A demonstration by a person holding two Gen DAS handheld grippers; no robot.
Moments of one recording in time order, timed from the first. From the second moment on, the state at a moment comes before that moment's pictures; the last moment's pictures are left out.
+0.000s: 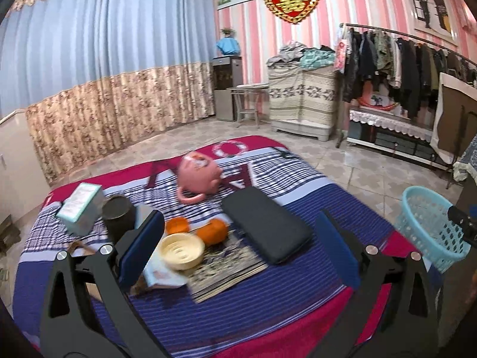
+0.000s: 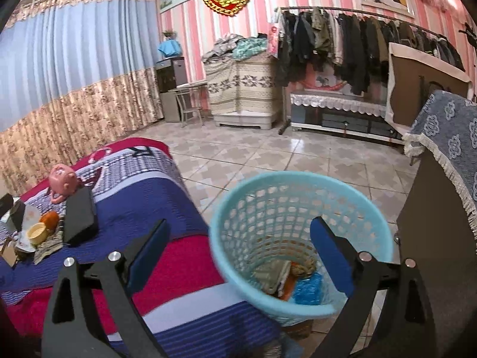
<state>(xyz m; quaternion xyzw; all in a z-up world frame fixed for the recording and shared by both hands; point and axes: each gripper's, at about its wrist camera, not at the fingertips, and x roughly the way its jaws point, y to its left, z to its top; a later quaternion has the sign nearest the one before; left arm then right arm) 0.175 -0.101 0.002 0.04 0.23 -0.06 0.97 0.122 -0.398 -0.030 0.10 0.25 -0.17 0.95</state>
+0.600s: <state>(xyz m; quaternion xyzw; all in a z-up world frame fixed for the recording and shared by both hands) 0.164 -0.024 -0.015 0.01 0.25 0.00 0.97 0.123 -0.311 -0.027 0.05 0.25 -0.10 0.96</state>
